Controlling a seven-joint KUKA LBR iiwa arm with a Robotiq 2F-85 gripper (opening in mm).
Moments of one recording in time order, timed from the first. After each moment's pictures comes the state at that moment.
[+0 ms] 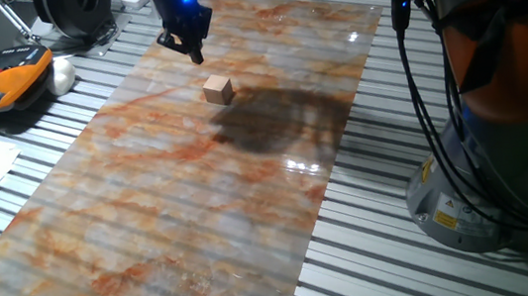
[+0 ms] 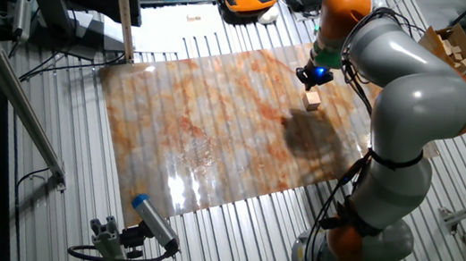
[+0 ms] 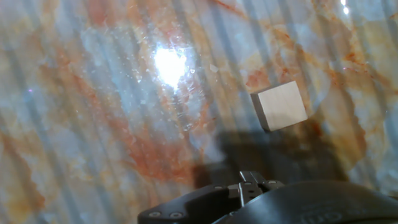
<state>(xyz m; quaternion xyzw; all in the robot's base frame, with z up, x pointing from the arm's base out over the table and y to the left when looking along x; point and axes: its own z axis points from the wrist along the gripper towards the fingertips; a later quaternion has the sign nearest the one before) 0.551 -0.056 0.197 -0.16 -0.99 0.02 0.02</state>
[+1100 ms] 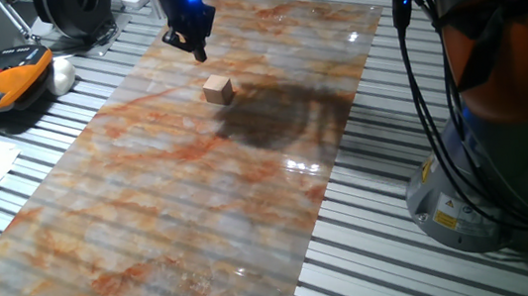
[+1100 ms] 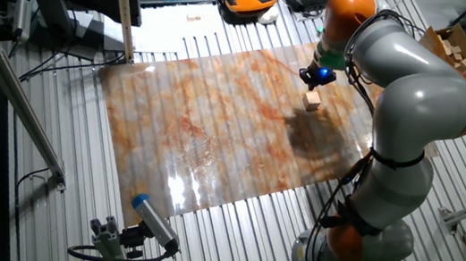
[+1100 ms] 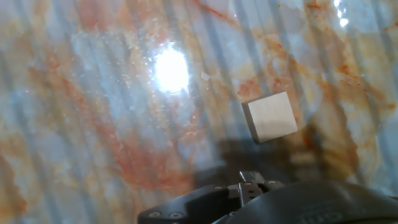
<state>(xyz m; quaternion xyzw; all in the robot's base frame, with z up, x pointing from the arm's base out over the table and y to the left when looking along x) 0.553 -0.076 0.189 -0.14 -0.99 0.02 0.01</state>
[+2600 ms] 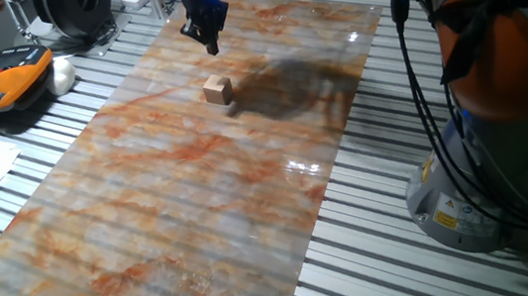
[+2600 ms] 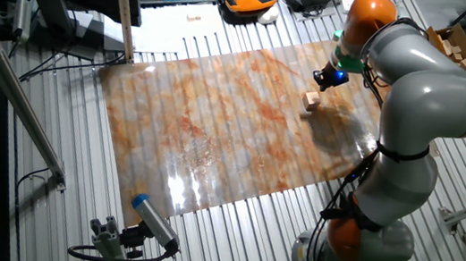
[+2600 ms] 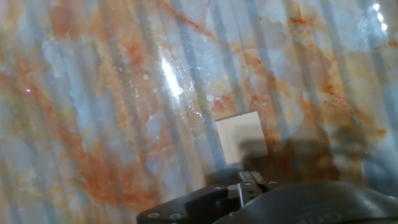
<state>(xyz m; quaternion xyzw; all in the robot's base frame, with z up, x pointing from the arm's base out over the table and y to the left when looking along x) 0.557 -0.127 0.167 -0.12 -0.99 -0.01 0.00</state>
